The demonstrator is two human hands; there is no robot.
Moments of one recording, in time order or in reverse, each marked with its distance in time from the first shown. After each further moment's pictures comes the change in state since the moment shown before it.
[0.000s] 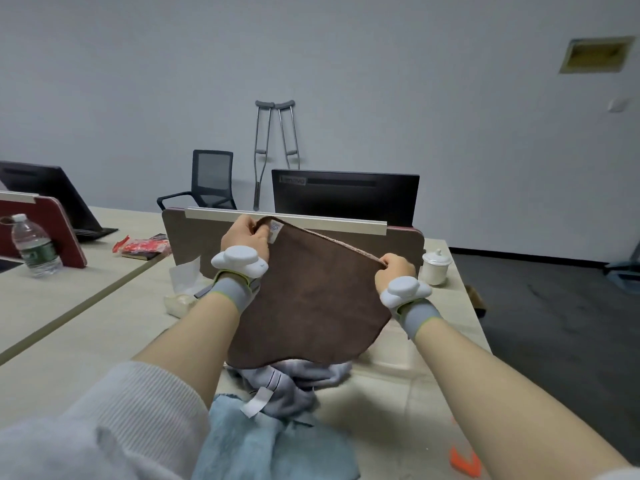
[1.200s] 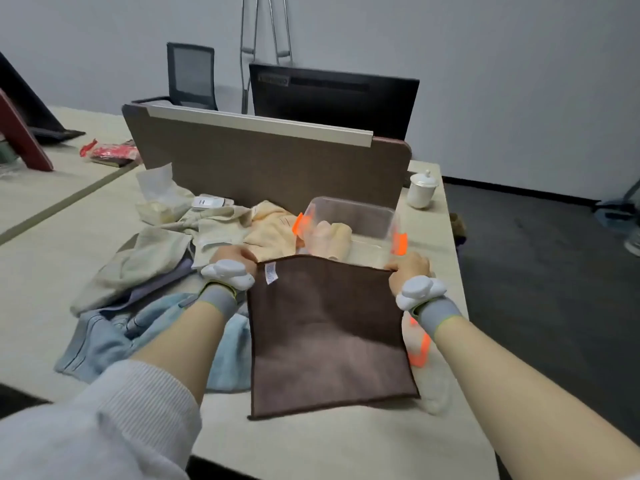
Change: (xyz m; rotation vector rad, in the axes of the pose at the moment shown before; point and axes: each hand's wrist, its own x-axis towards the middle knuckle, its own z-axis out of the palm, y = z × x) left_hand -0.096 -0.107 0.055 0.436 -0.517 -0.313; right_hand -0.029 0.148 0.012 -0.390 -0.233 0.060
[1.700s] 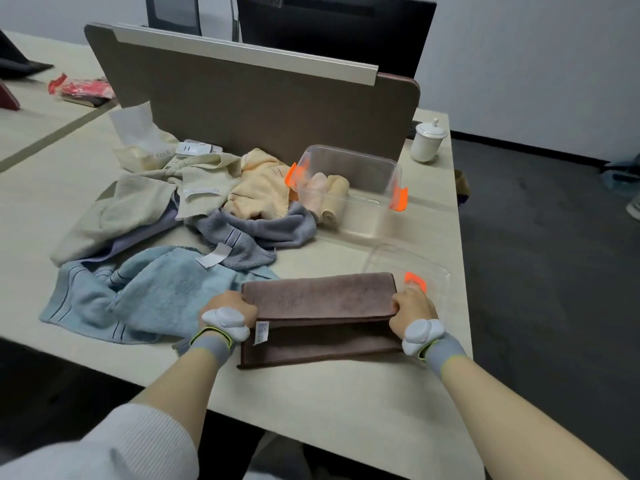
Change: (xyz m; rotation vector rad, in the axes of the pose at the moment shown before) left_hand -0.049 -0.080 0.095 0.337 -0.211 -0.191; right_hand -0.047 0.090 0.077 -0.227 -0.222 -0.123
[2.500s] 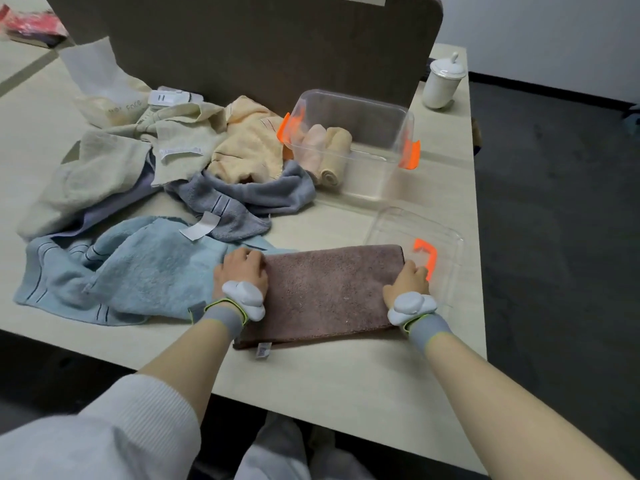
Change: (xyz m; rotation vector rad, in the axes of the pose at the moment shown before) left_hand 0.033 0.015 0.036 0.142 0.258 0.279; right_hand 0.024 -0.022 0.035 0.222 -0.034 0.422
